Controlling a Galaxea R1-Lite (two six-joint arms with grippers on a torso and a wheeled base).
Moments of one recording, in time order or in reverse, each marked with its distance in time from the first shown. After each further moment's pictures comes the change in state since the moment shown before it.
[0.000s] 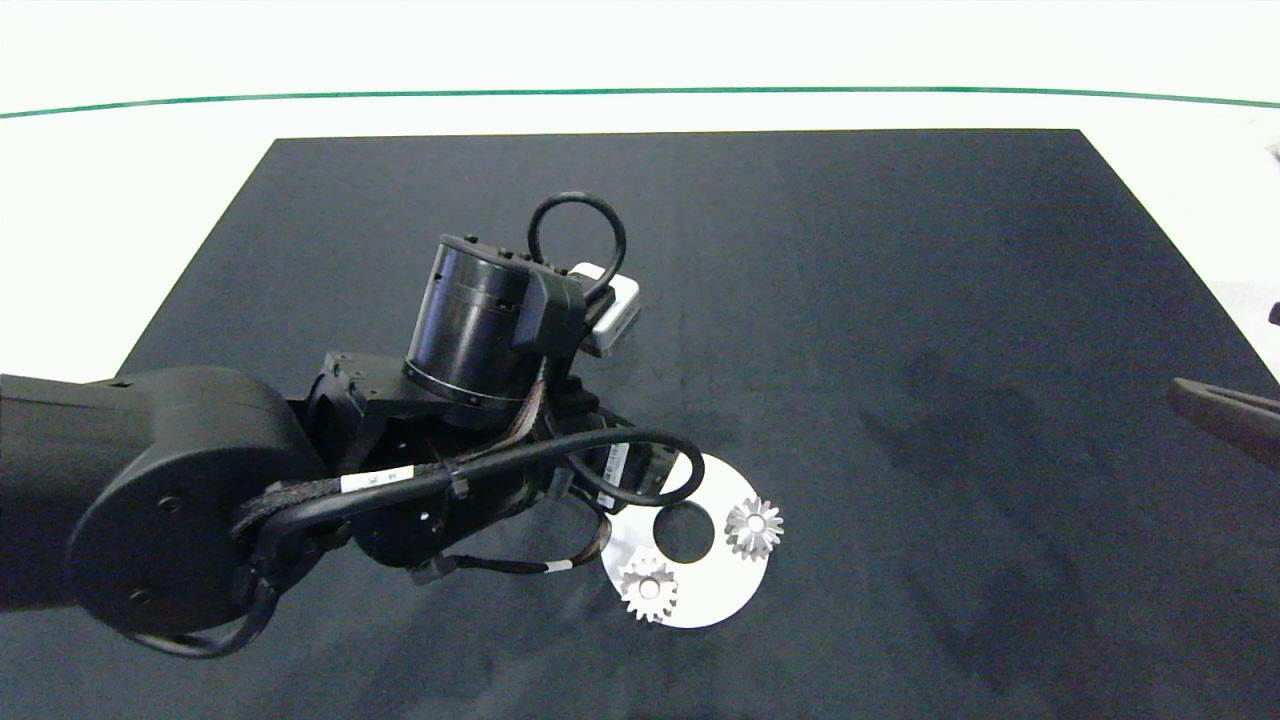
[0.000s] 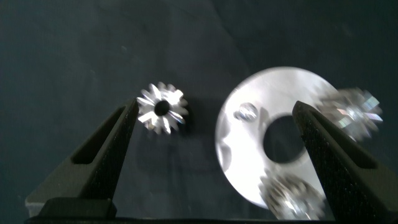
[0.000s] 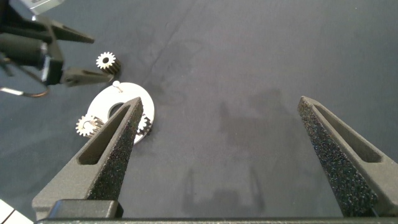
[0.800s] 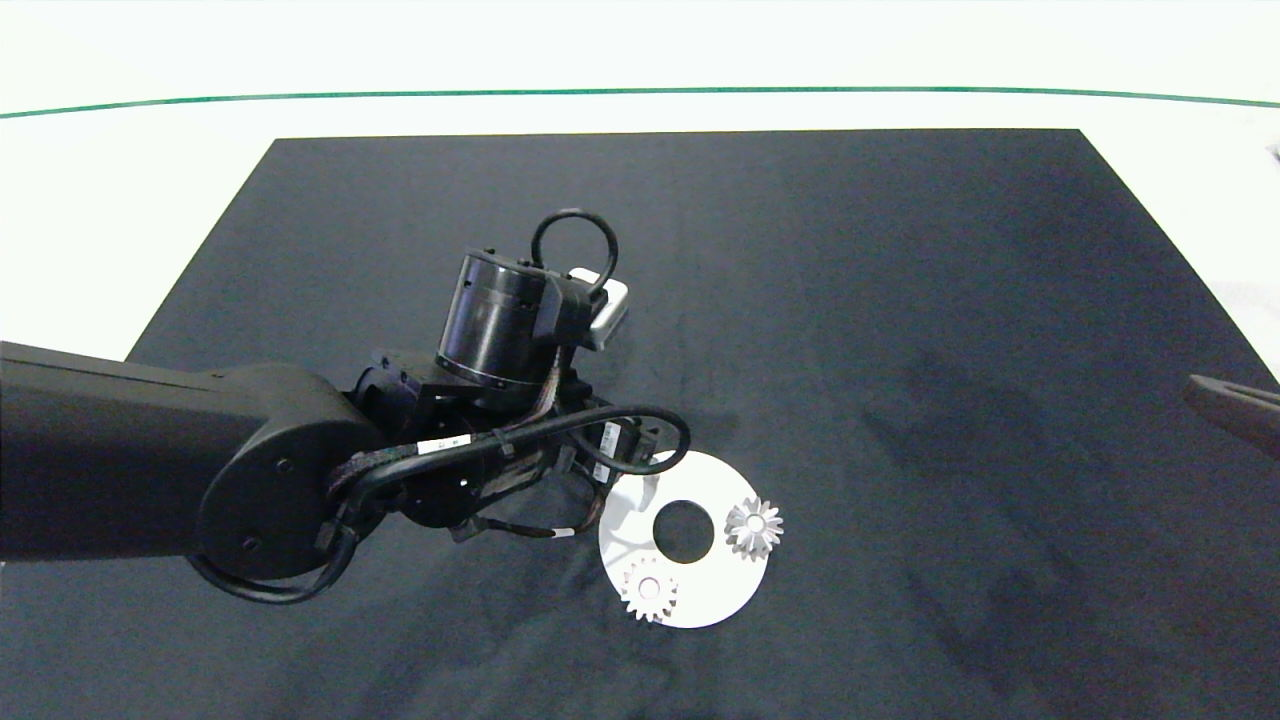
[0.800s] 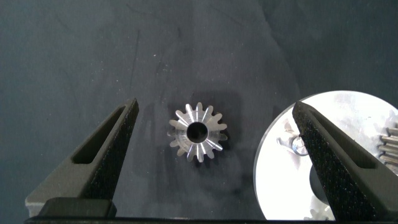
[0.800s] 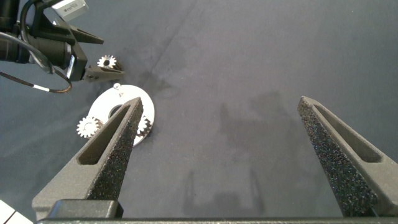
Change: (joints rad) left arm 0.071 0.077 -0.022 -0.049 0.009 0.018; right arm 0.000 -0.012 0.000 0.000 0.000 0.000
